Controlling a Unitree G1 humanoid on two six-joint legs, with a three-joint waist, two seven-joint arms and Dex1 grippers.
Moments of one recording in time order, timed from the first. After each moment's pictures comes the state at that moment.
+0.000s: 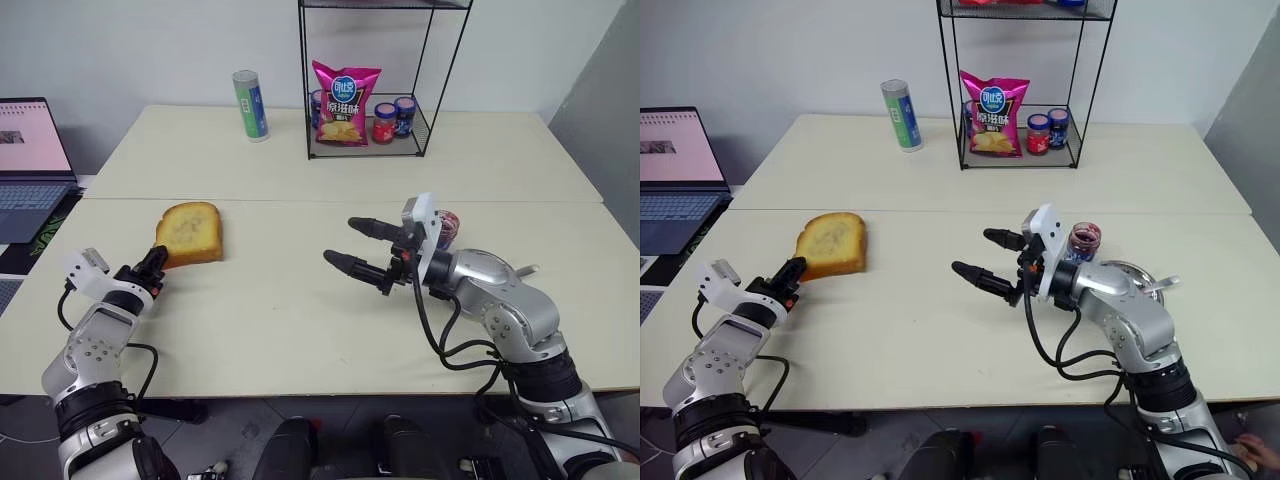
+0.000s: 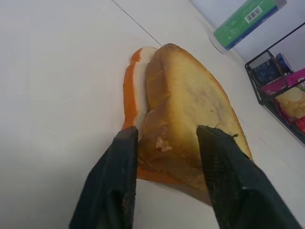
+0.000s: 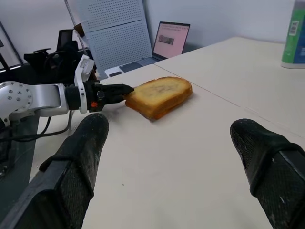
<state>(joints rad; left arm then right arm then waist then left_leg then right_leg) -0.35 0.47 0.66 0.36 -0.77 0.58 -0.30 -0.49 -0.38 0.15 -0.26 0.58 0.60 0.67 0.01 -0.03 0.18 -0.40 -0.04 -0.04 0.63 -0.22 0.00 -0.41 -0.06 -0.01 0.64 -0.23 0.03</state>
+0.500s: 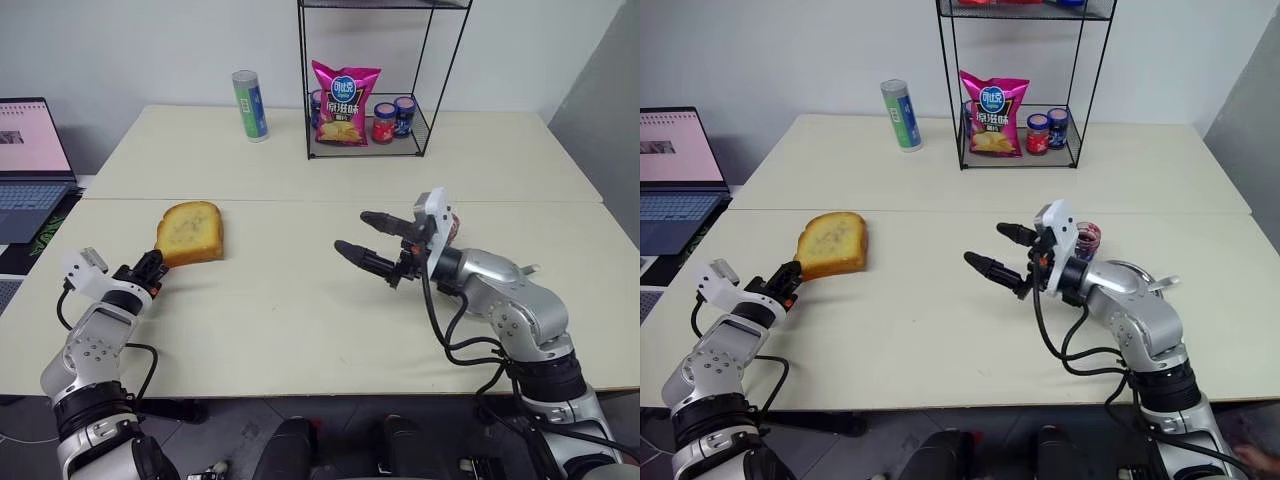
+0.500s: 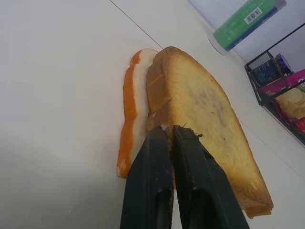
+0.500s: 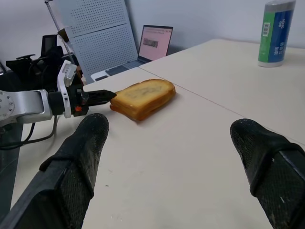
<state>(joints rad) -0.35 0.47 0.66 0.36 -0.77 0.58 -0.30 -0.48 -0.38 0.10 -0.26 0.58 0.62 0.66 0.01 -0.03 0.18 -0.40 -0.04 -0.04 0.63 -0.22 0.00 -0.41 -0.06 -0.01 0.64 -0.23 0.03</state>
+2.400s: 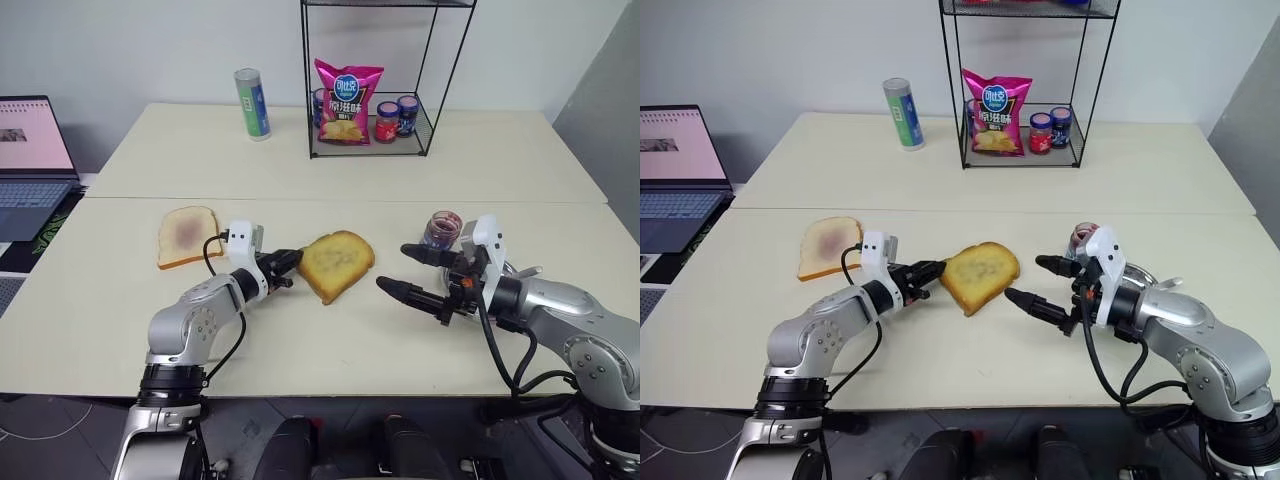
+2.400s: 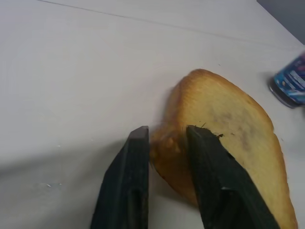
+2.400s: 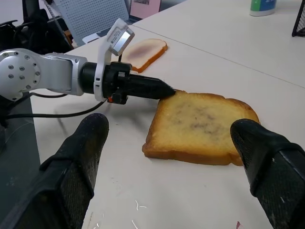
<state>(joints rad) -0.38 0.37 0.08 -0.01 -0.58 0.77 -0.44 -0.26 -0.62 -0.07 -0.55 0.77 0.85 0.63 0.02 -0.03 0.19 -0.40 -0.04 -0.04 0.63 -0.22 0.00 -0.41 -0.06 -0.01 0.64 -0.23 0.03</state>
